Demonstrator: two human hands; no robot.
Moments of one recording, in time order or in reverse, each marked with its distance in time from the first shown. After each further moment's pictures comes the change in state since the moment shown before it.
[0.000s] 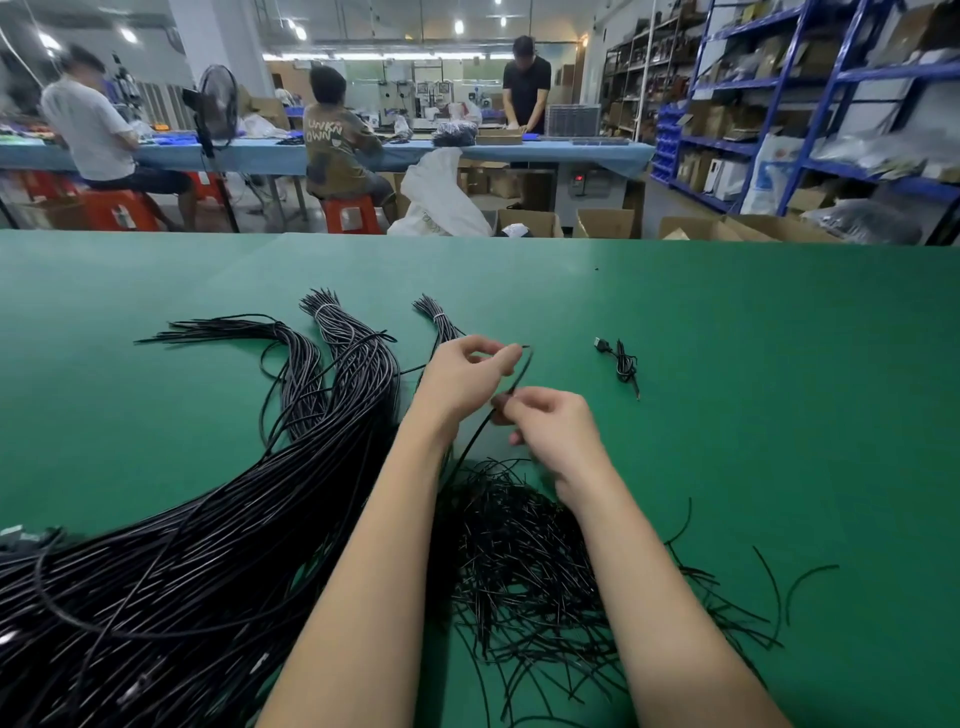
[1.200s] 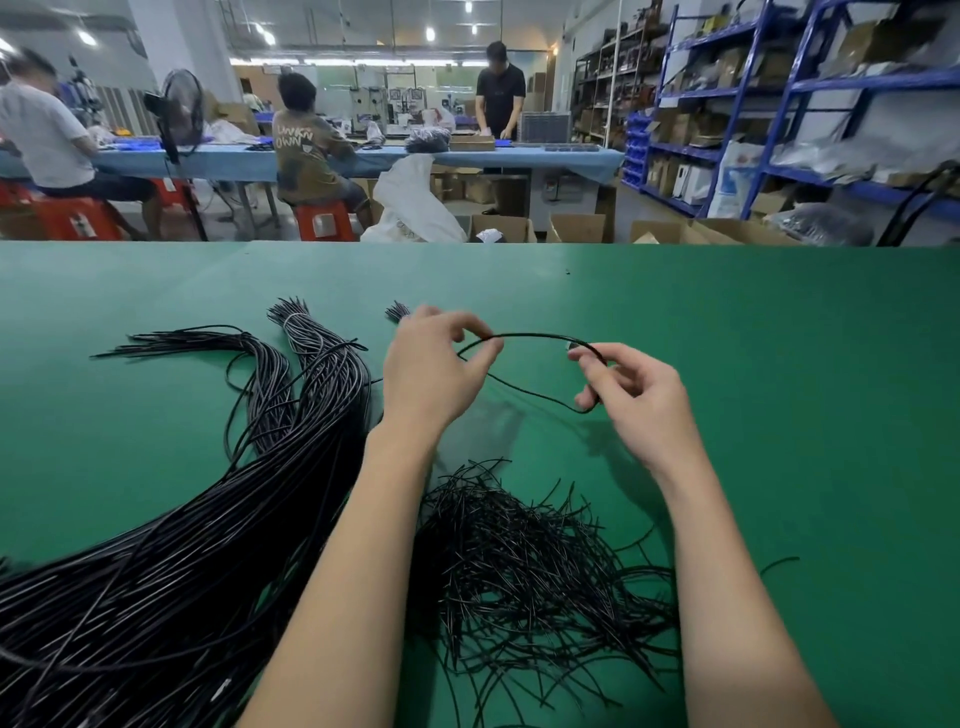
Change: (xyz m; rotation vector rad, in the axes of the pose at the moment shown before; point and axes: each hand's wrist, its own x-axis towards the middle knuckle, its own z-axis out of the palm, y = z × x) left_hand 0.002 0.010 0.001 0.498 0.222 0.463; right_hand 0.003 -0.004 -0.099 -0.091 0.143 -0.453
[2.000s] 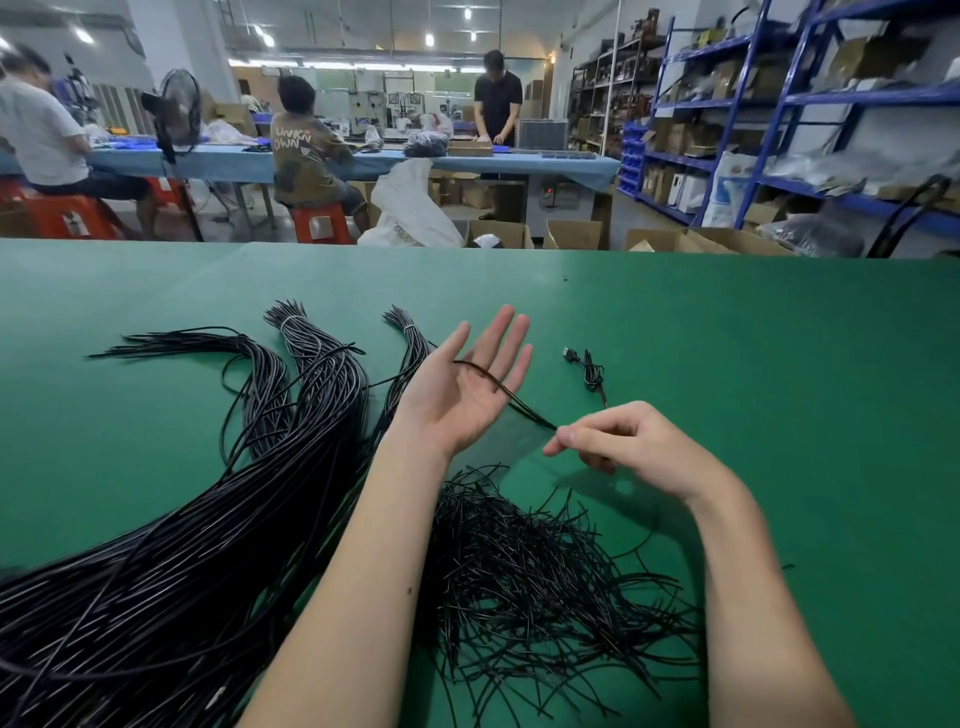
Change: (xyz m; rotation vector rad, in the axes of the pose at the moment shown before) left_hand -0.008 0.014 0.009 -1.972 -0.422 -0.811; right_hand -0.006 0.002 -0.025 -0.088 -0.598 0.089
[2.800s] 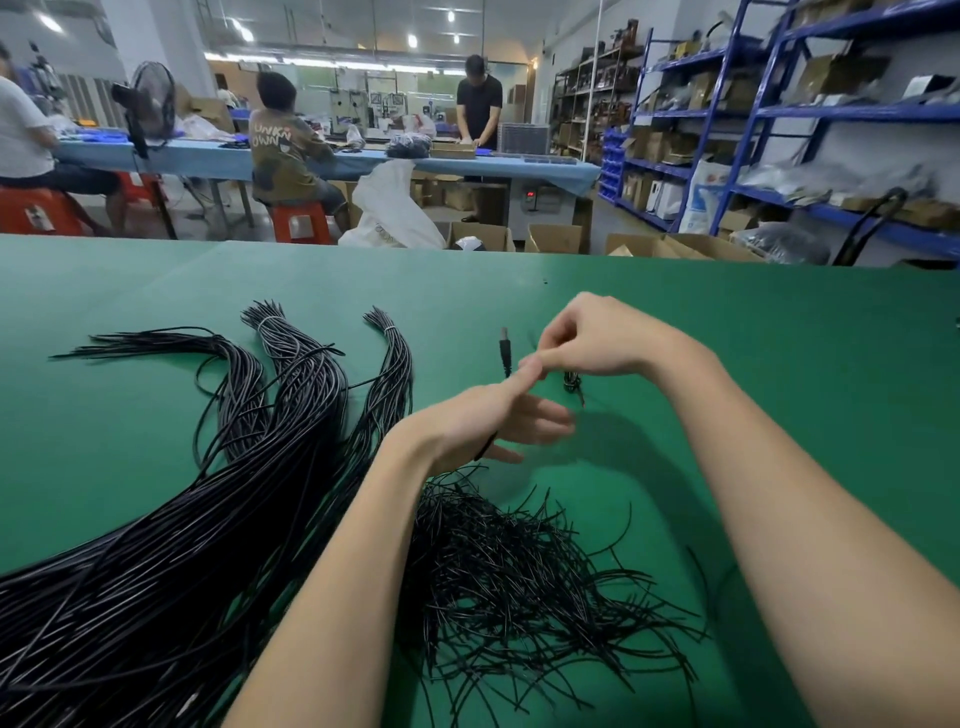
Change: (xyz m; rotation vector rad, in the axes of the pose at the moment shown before) left_hand 0.001 -0.017 0.003 1.367 -0.191 -0.302; right_hand 0.066 -0.082 -0.036 -0.772 0.051 0.136
